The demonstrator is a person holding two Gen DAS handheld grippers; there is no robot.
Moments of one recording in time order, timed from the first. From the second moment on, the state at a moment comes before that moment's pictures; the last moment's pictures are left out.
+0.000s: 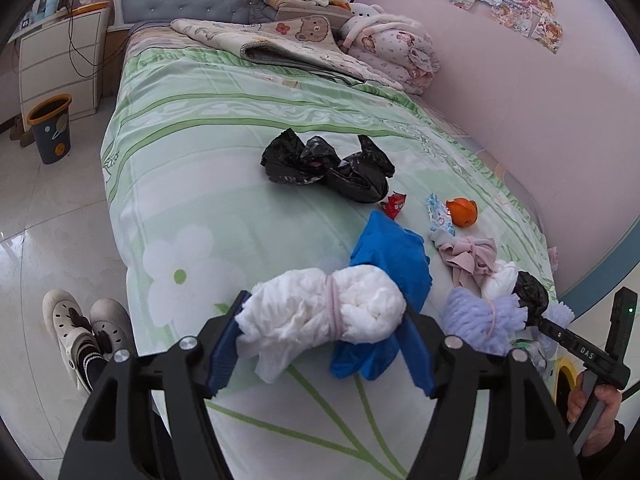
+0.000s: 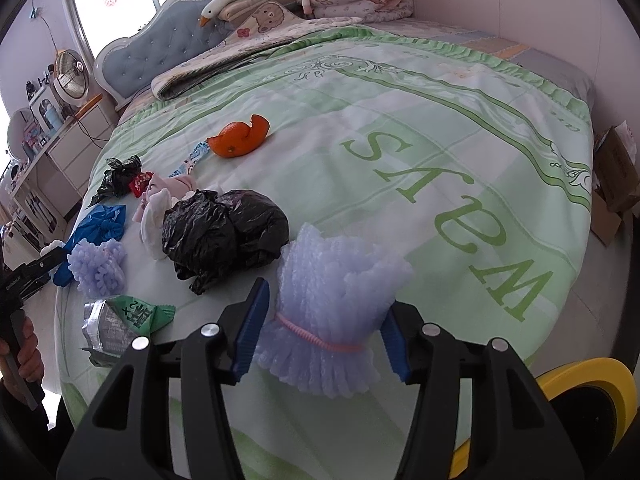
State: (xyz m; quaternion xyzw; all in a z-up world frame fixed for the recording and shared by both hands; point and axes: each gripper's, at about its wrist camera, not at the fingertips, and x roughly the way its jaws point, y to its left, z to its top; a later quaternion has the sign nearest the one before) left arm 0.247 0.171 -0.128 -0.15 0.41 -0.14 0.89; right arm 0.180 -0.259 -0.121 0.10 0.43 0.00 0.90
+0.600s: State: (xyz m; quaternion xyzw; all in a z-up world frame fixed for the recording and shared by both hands) left arm 0.237 0.189 -0.098 -0.17 0.35 -0.11 0.91; right arm 0.174 -0.260 -0.098 0.10 0.39 0.01 0.92
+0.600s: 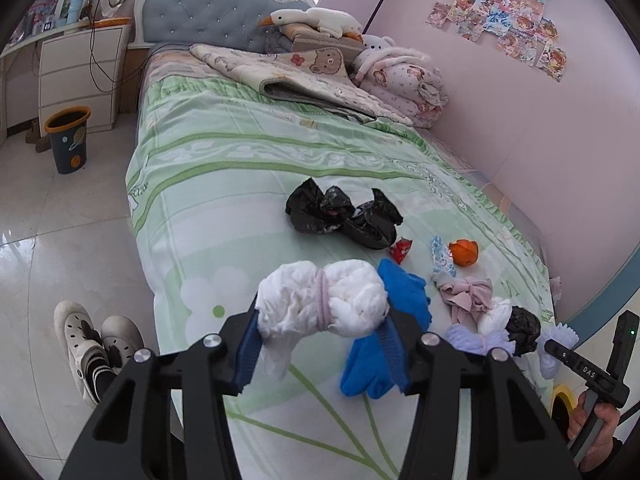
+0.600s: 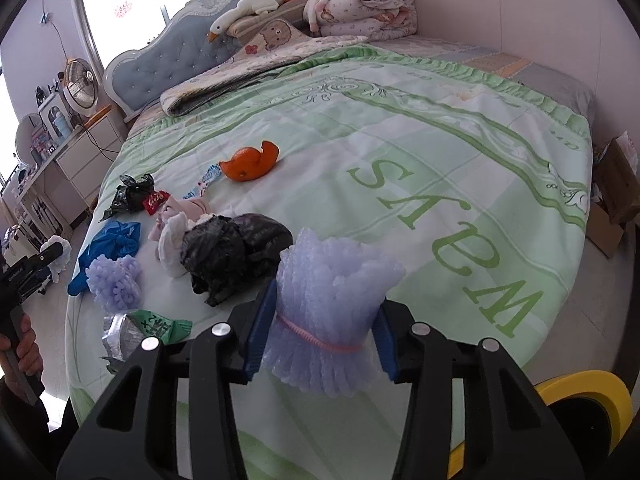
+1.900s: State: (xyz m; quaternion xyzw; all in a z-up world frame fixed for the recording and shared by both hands) left arm 0.107 -0.053 0.016 -0.03 0.34 -0.32 0.88; right arm -0.021 -0.349 0.025 0.12 0.30 -0.02 0.94
